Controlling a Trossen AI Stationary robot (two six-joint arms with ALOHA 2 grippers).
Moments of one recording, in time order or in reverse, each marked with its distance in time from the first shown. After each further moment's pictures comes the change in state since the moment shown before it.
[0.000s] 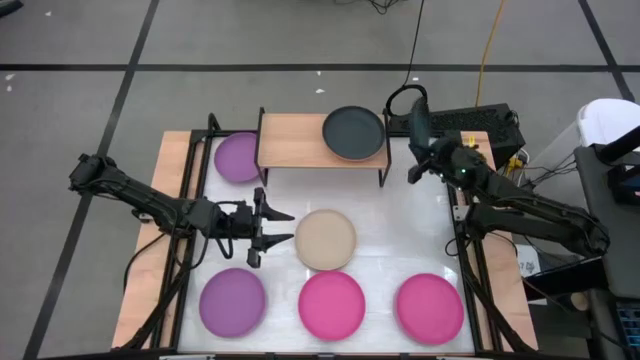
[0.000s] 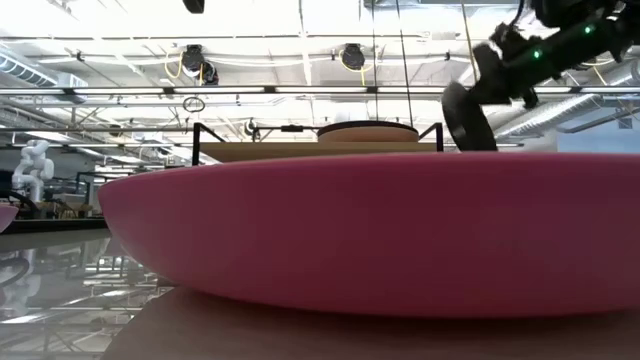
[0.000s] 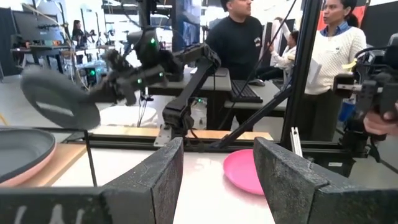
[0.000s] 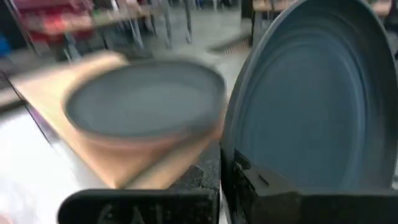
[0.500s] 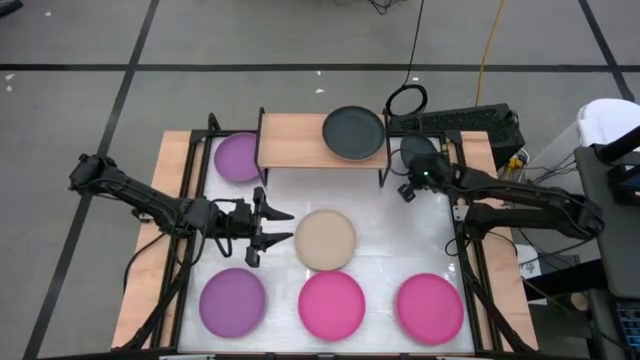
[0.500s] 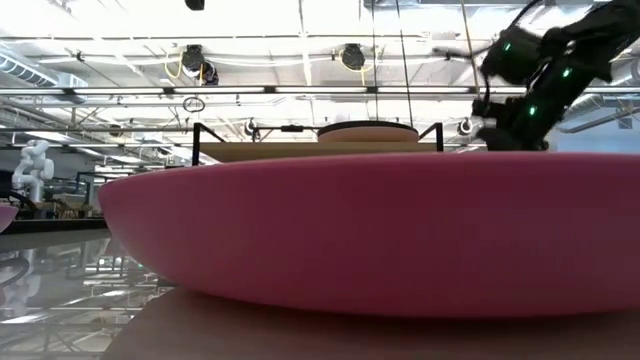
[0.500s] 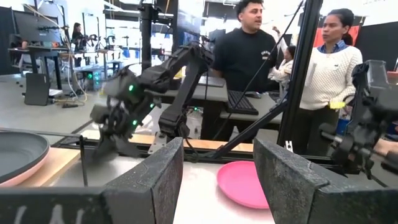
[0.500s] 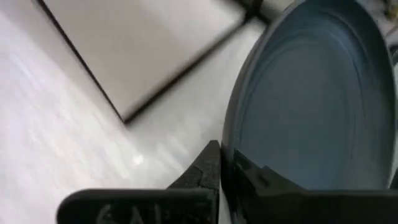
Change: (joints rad) left arm -0.003 0.000 0.000 0.044 0.000 -0.033; right arm 0.000 0.289 -0.003 -0.319 -0.007 0.020
